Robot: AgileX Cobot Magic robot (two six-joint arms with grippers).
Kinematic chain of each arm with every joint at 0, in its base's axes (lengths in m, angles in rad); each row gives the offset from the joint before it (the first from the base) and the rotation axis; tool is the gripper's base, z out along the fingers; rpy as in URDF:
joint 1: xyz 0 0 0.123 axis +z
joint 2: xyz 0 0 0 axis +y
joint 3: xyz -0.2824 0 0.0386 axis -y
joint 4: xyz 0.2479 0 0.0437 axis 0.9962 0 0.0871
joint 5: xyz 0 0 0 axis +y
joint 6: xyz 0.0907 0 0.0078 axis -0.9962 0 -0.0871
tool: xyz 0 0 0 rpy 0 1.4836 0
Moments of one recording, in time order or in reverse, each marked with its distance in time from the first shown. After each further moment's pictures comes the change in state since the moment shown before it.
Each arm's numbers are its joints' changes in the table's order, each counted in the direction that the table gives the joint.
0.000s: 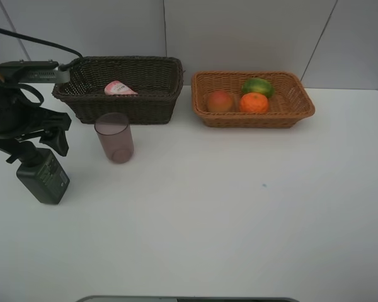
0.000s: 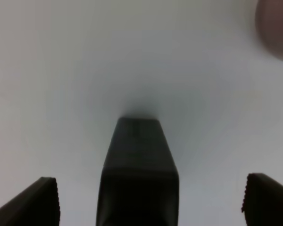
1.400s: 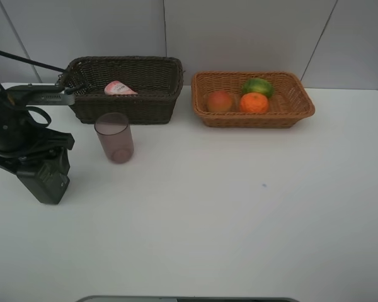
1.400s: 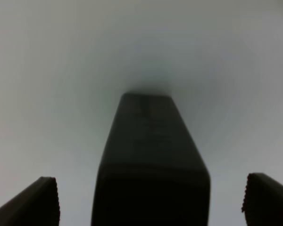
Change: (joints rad) left arm 0.000 0.071 -0.076 0.000 -0.060 0.007; right arm 0.000 0.000 0.000 0.000 0.000 0.000
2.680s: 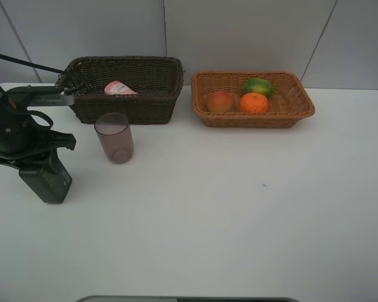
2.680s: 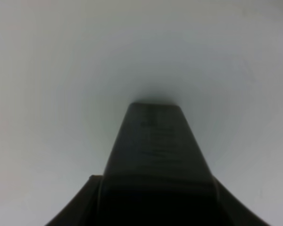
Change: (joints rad) left arm 0.000 0.002 -0.008 -0.001 -0.045 0.028; right arm 0.000 0.000 0.000 -0.001 0.000 0.000
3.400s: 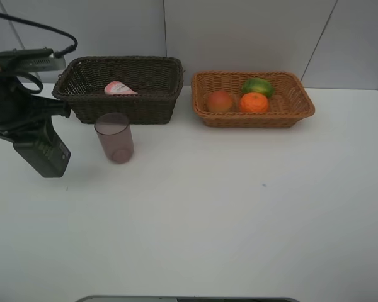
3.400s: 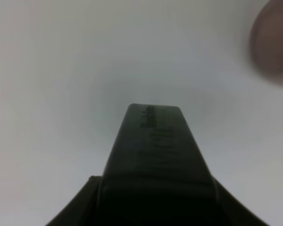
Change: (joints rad) left arm 0.000 -0.114 0.181 -0.007 0.159 0.045; right arm 0.000 0.000 0.000 0.001 0.000 0.000
